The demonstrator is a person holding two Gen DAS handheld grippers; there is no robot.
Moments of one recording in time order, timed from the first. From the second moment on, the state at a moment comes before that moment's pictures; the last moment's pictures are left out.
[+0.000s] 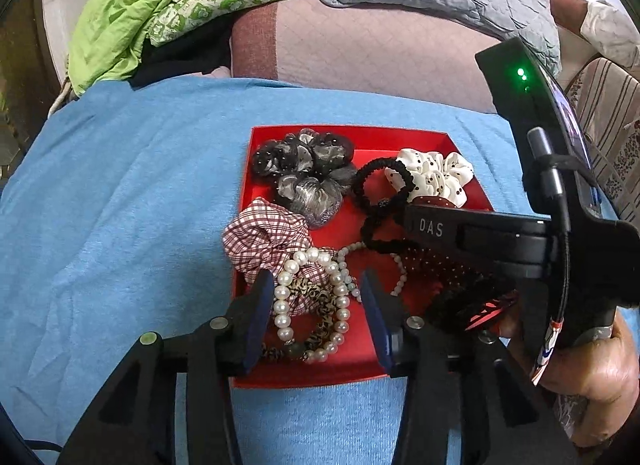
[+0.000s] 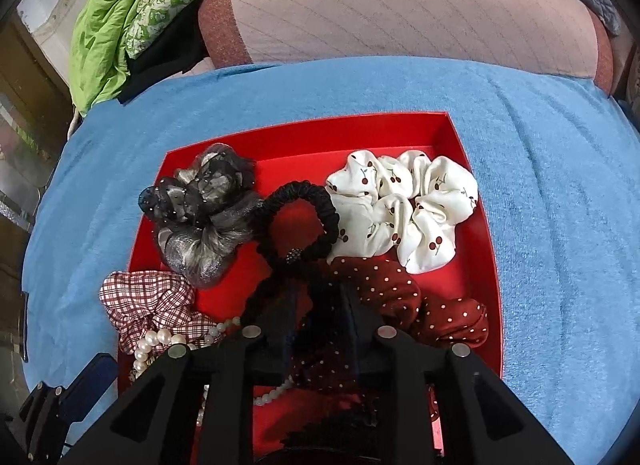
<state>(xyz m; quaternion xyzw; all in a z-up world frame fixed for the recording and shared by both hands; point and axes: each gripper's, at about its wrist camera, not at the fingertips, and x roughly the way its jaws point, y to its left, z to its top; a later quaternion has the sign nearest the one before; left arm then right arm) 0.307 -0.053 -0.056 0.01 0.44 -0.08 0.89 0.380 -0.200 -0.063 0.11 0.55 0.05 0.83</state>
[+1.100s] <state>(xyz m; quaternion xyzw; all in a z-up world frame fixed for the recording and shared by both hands) 0.192 -0.019 -0.003 0.02 0.39 -0.03 0.92 0.243 -0.188 0.020 0.06 0.49 0.02 0.87</state>
